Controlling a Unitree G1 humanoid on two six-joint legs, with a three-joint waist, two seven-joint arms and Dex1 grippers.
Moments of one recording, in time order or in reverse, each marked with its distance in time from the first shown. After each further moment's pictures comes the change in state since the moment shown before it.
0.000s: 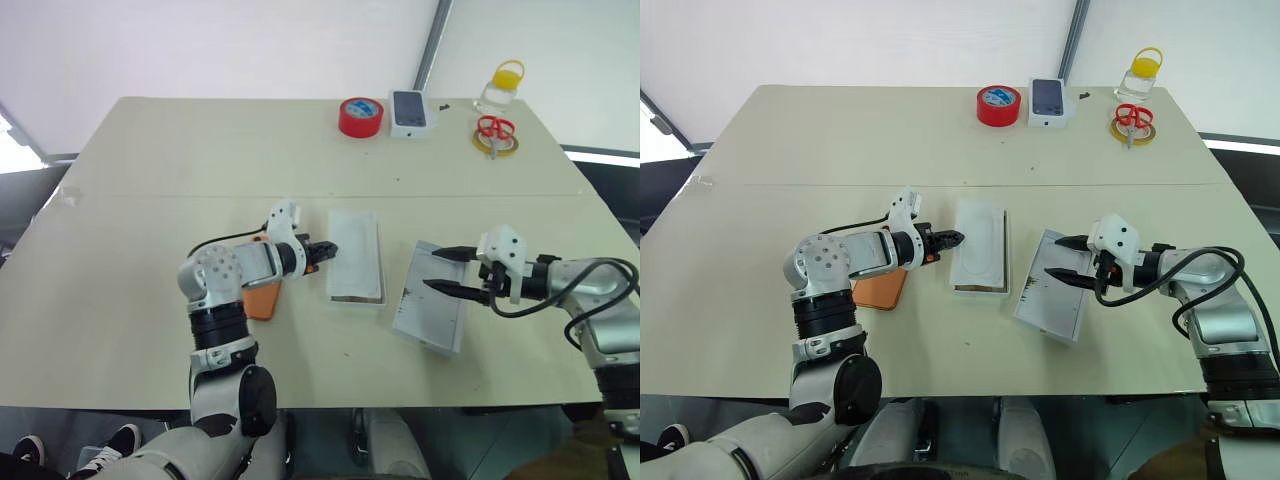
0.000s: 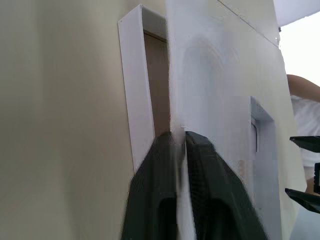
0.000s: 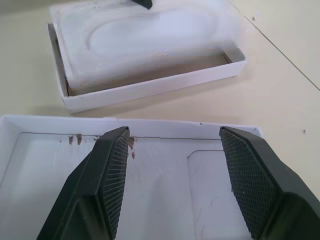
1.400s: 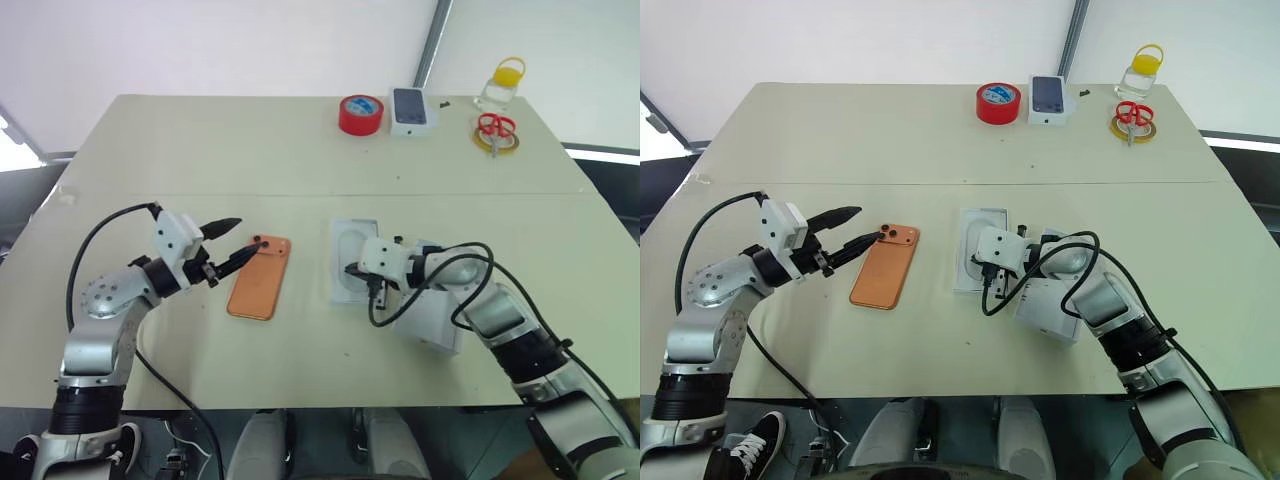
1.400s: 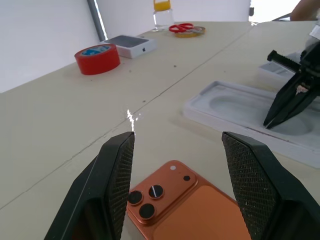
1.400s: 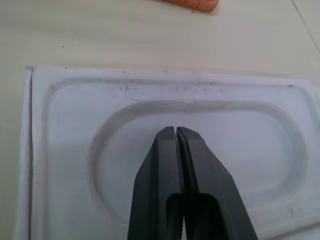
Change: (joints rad) left arm 0.537 0.706 -0.277 -0.149 0.193 -1.336 -0.842; right arm -0.248 0.227 0.426 -0.057 -0.367 0.109 -0.217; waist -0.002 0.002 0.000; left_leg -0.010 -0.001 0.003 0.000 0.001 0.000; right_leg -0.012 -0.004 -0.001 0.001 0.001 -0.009
